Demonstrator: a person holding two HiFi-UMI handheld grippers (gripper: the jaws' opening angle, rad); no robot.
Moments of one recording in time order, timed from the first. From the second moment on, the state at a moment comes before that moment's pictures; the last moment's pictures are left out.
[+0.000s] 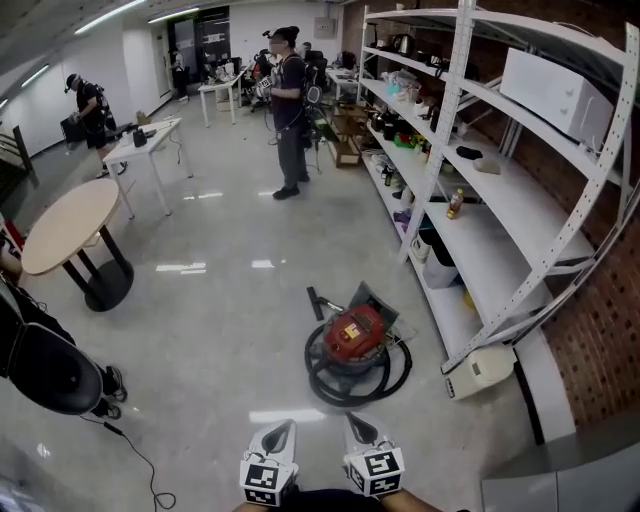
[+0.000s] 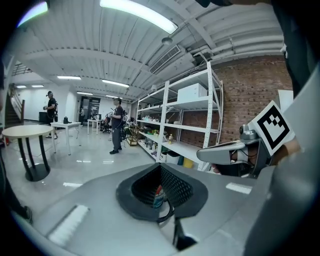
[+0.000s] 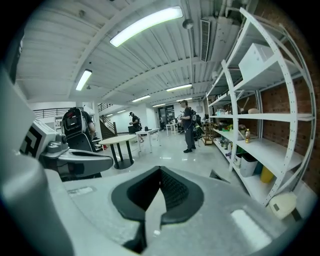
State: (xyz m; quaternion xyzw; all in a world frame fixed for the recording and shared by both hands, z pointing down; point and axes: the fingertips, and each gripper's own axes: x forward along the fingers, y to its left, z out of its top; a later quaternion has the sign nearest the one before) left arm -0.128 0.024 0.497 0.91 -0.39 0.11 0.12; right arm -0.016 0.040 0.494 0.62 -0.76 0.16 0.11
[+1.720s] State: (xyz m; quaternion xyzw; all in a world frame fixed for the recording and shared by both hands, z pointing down) left arm -0.125 0.205 0.504 0.87 -0.47 0.09 0.11; right arm -0.006 0.217 0.486 0.54 -0.82 0.13 0.12
